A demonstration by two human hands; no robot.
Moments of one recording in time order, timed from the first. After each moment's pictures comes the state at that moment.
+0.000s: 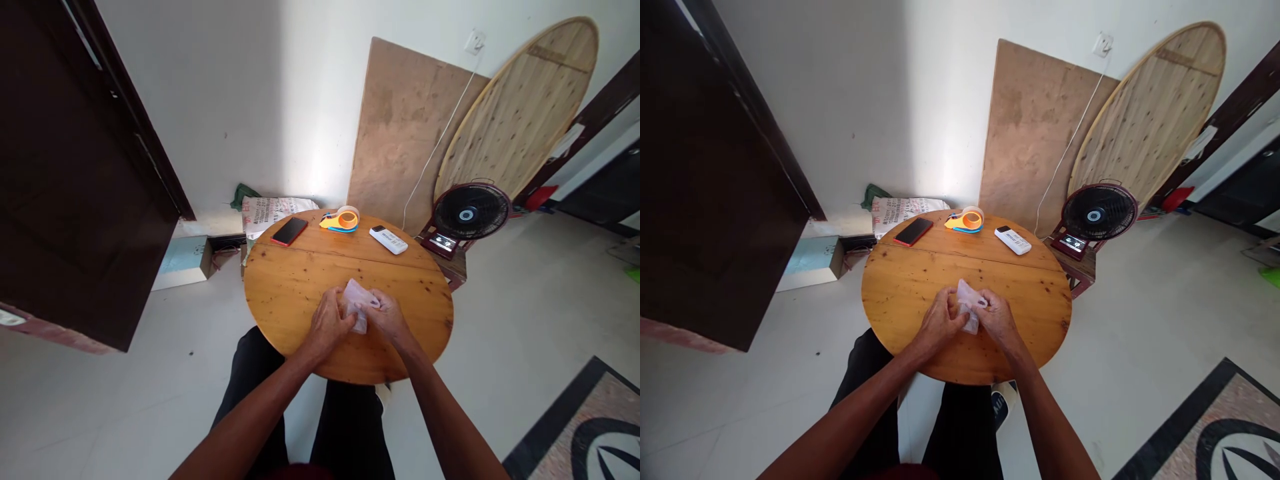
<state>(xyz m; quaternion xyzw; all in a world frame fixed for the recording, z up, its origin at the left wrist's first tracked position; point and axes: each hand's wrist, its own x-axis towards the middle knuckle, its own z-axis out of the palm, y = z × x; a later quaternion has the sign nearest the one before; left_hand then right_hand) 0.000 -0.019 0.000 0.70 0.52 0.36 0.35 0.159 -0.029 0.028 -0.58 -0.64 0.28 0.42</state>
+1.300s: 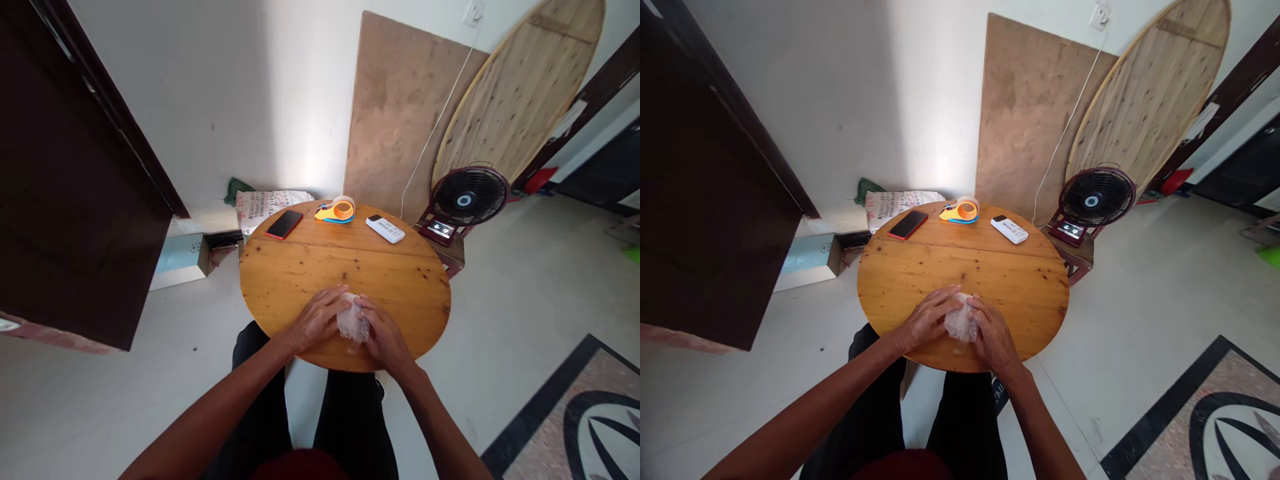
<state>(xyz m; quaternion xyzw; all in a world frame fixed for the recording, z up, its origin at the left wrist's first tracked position) -0.038 -0.010 -0.009 0.89 0.25 0.32 0.20 0.160 -0.083 -0.009 -0.49 -0.79 0.03 0.36</state>
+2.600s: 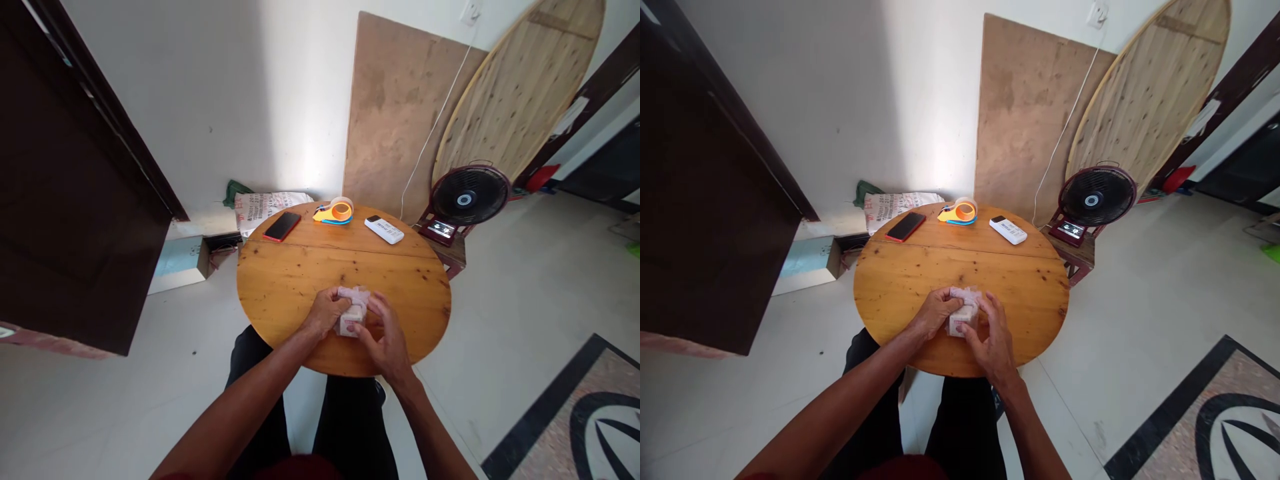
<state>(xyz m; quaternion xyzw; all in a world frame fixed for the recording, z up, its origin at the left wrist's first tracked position) 0.016 -0.005 0.003 0.42 0.36 0.40 0.73 0.149 -0.091 -0.003 -0.59 -0.64 0.14 0.47</state>
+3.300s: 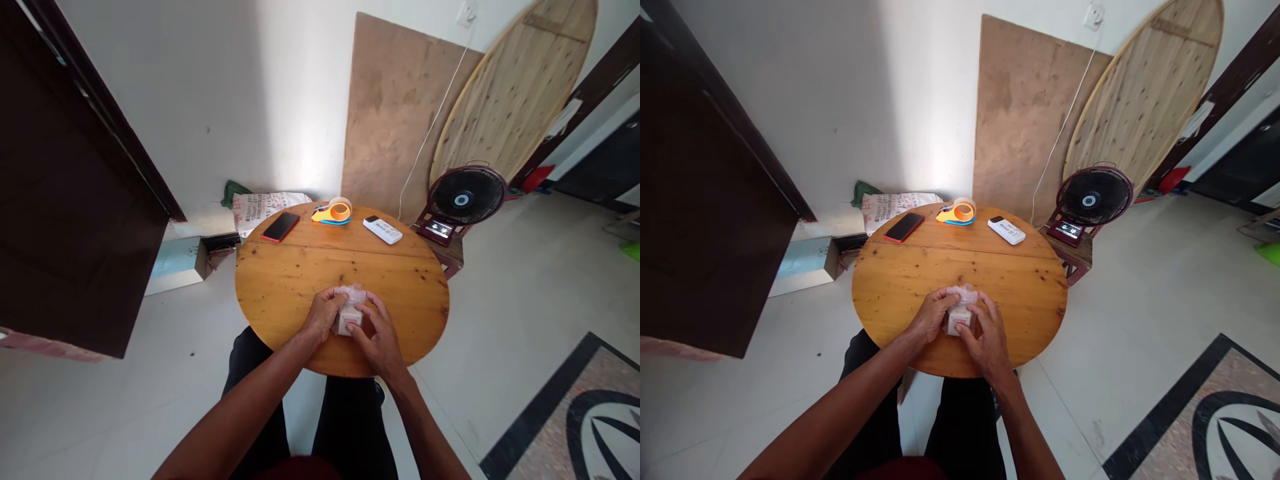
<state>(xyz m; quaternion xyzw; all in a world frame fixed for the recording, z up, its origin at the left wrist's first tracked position) 0.020 -0.008 0.002 0.33 0.35 0.45 0.75 0.147 -0.083 -0.015 -0.61 -0.67 0.09 0.42</state>
